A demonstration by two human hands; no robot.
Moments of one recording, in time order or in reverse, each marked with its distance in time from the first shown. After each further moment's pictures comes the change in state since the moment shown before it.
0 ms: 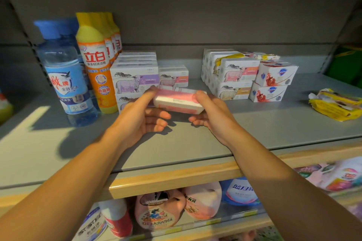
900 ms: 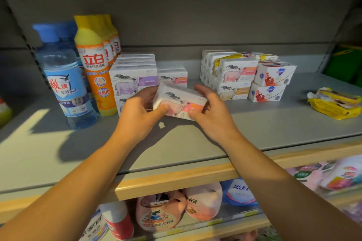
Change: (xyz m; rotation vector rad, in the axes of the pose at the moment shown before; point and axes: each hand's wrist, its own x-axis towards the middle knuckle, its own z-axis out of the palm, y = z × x) left_hand -0.002 -0.005 0.003 0.529 0.040 0.564; right_hand -0.002 0.009 0.001 -0.293 0.077 -0.306
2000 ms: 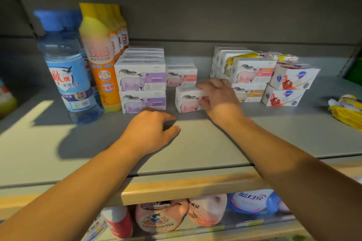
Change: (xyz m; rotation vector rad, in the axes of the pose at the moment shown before) left_hand -0.005 -0.015 0.007 0.852 -0.241 -0.063; right_hand 0.063 0.020 -0.010 -0.921 -0.030 -0.294
